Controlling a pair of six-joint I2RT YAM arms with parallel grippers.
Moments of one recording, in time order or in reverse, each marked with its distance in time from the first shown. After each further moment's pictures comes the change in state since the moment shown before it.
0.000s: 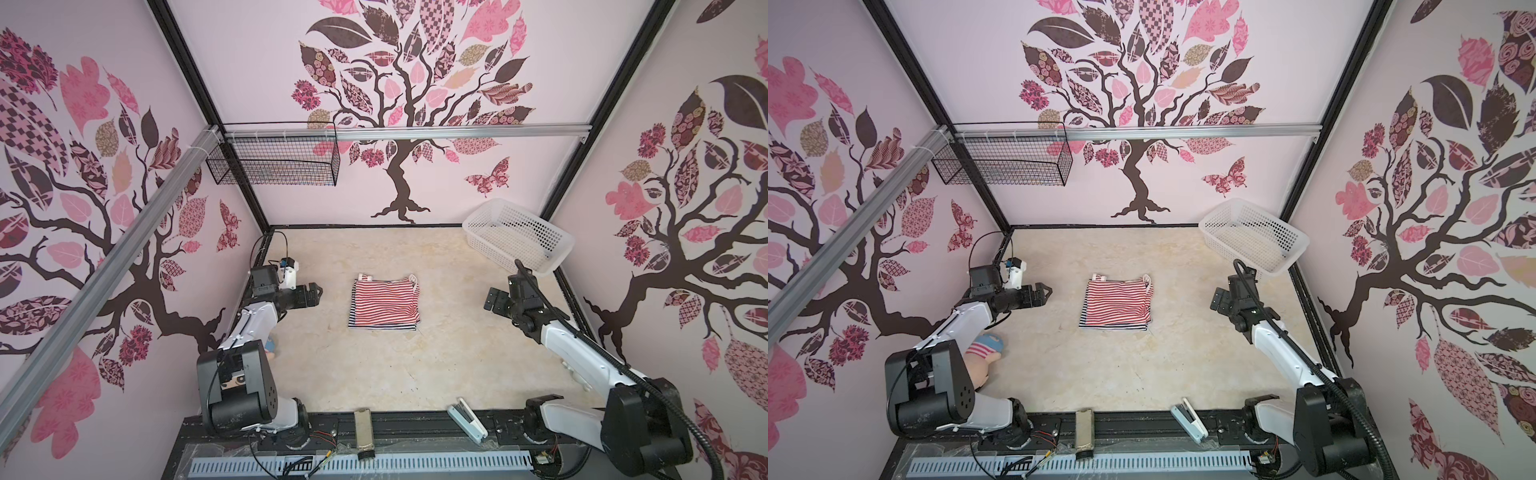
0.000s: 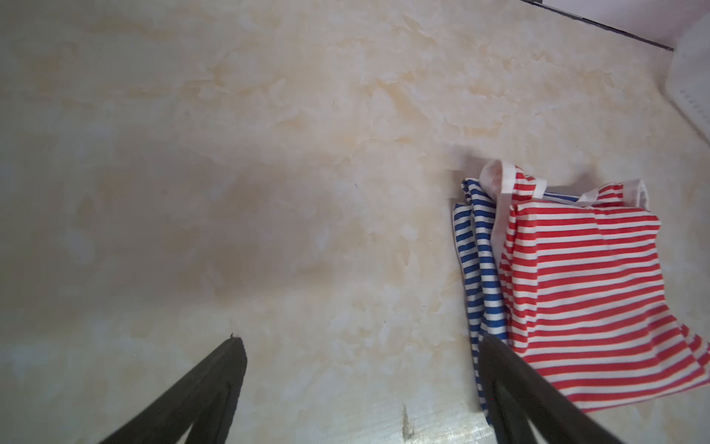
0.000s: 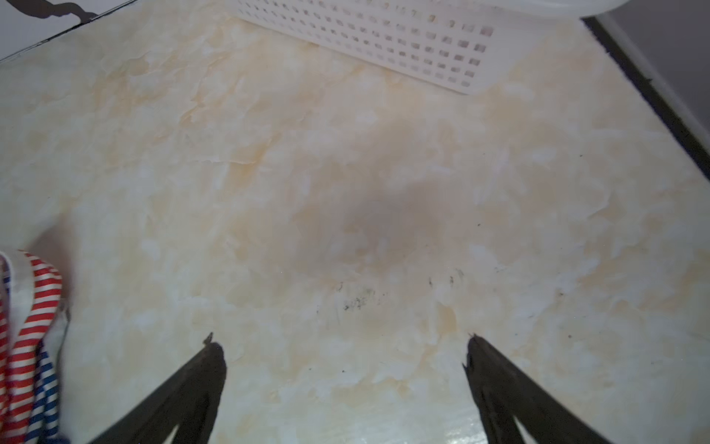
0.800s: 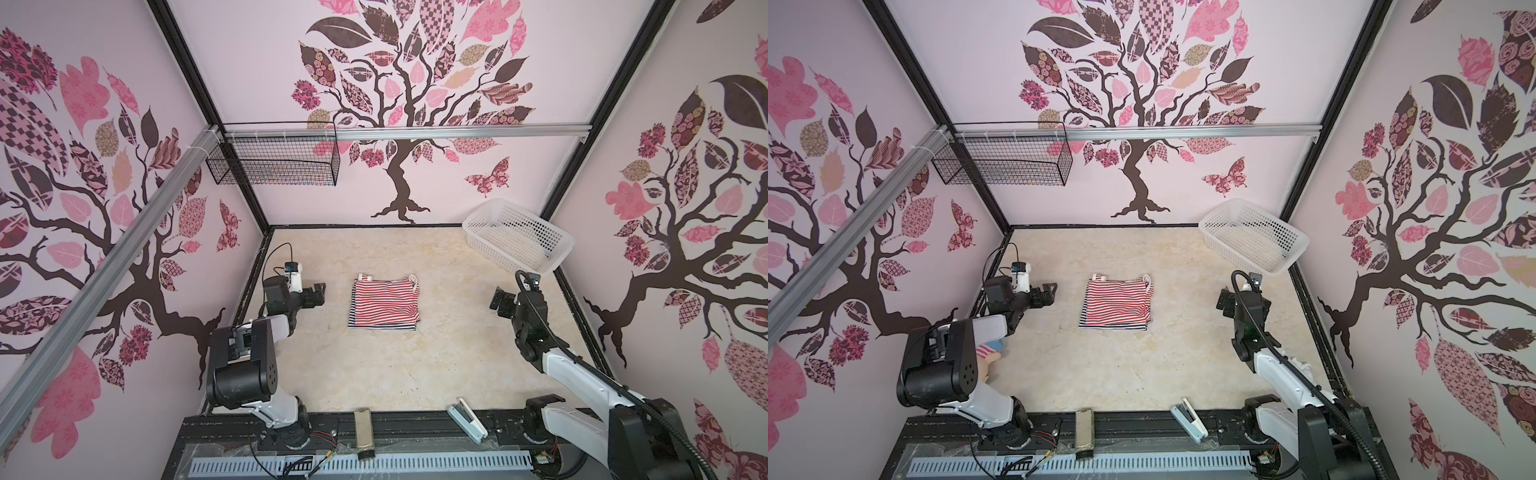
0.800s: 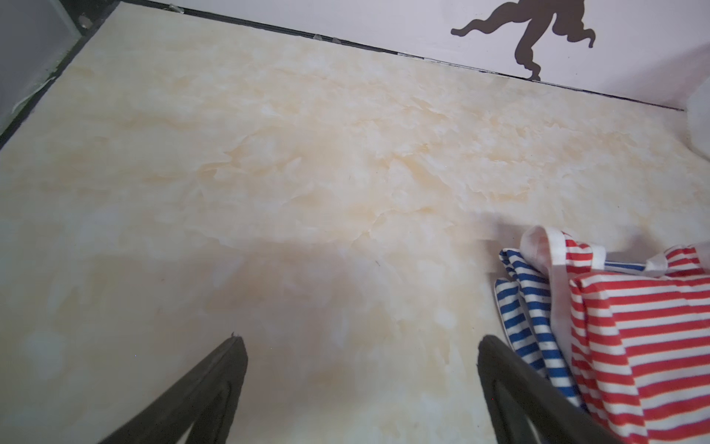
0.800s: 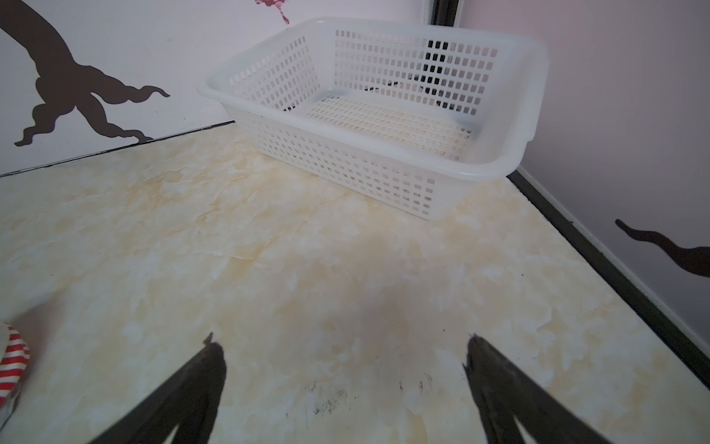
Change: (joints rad) left arm -0.073 0.175 -0.167 0.636 -0.060 -0.078; right arm -0.001 -0.106 -0.266 0.539 0.102 -0.185
